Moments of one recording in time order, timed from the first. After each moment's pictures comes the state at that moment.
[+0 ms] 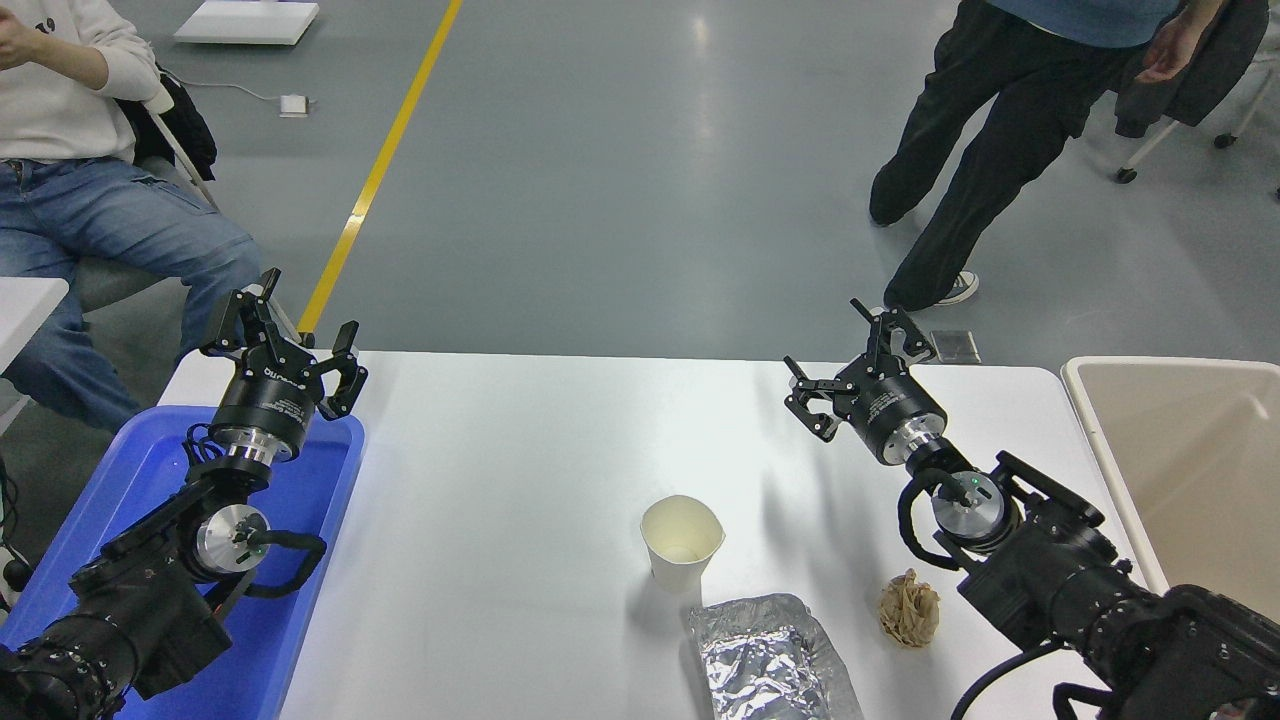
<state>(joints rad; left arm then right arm) -0.59 0.30 -0.86 -0.46 0.19 -0.49 -0.66 0.79 0.00 0.65 0.28 0.23 0.45 0.20</state>
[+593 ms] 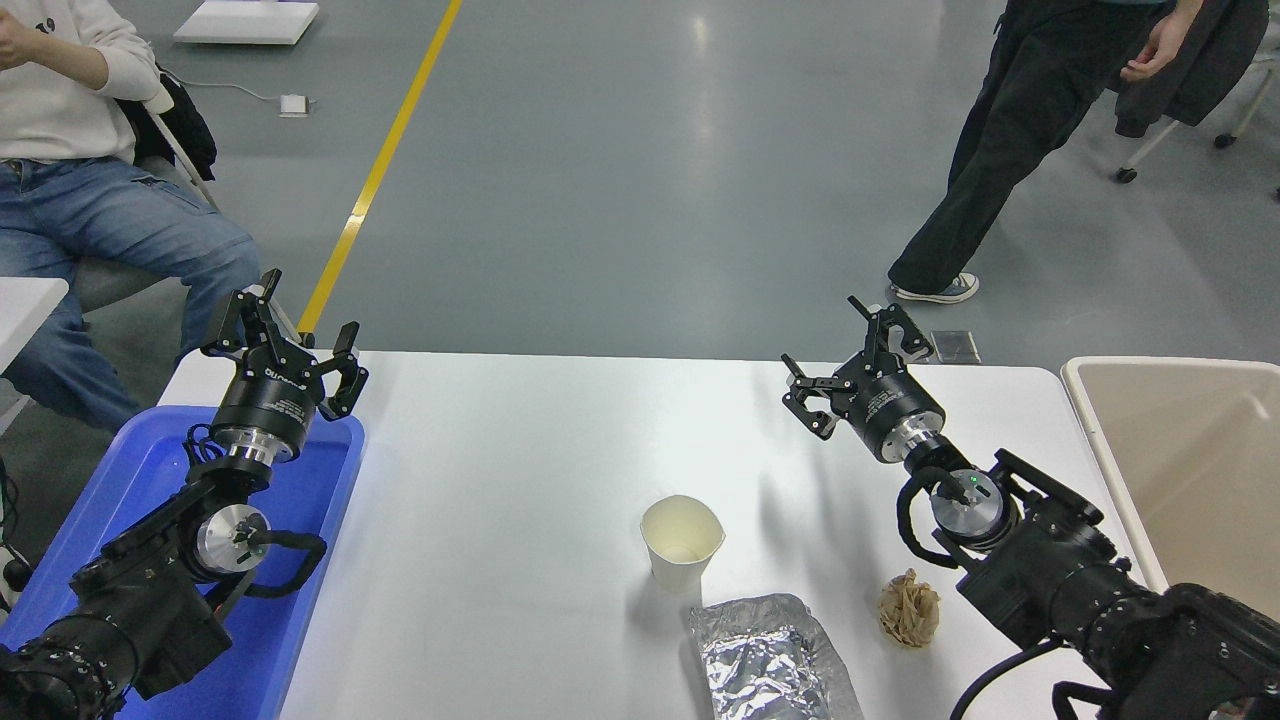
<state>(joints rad) -0.59 0.30 -0.86 -0.46 0.19 -0.49 -0.65 0.79 0.00 0.66 0.28 0.22 0.46 0.20</state>
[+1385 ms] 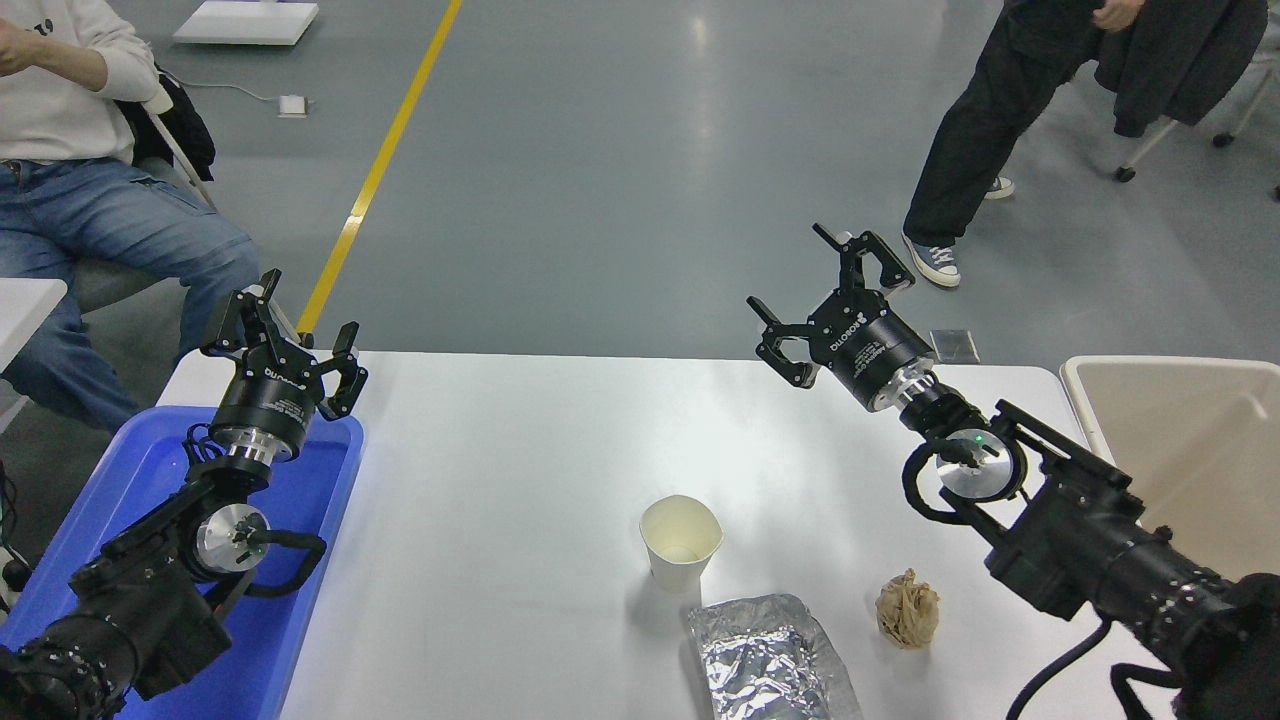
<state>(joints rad) -0.59 0.30 -0.86 -0.46 0.19 -0.49 -0.65 0.84 -0.25 0.53 0.77 -0.06 0.41 0.27</state>
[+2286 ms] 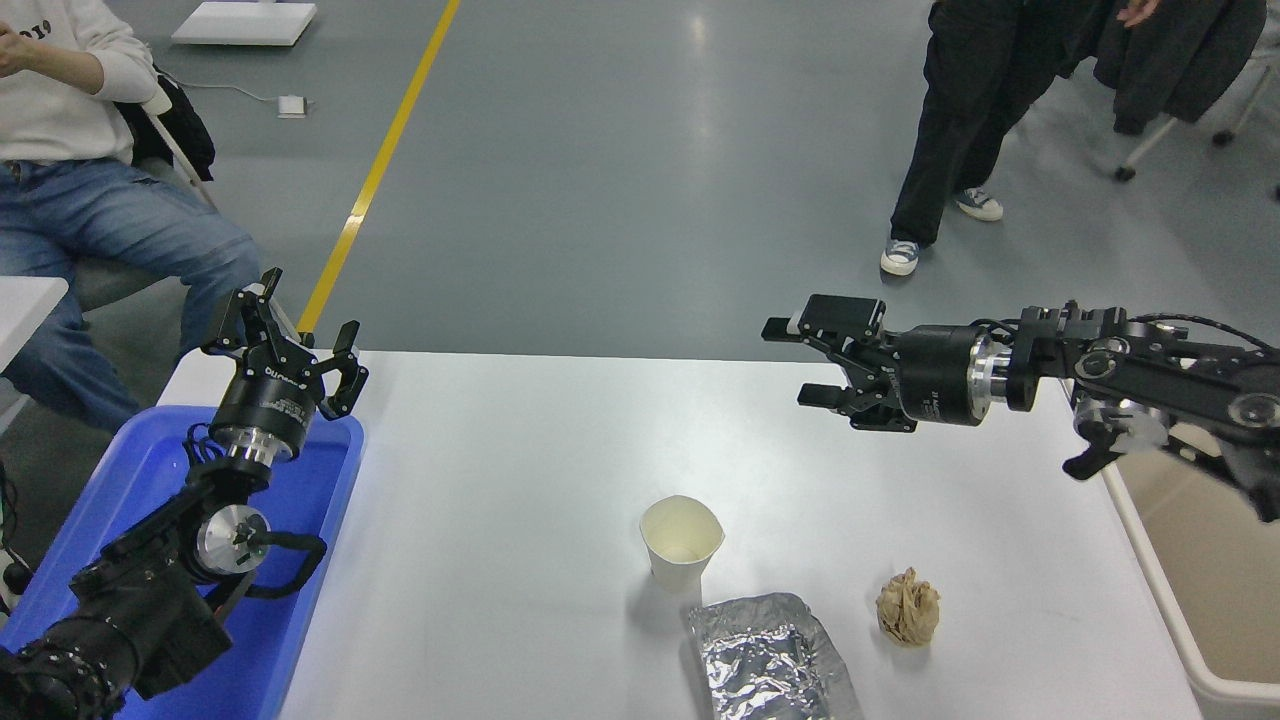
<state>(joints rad) -0.59 0.30 -0.86 -0.46 0.19 -0.49 -0.65 1.29 -0.55 -0.24 1.15 -0.50 0.32 0.27</state>
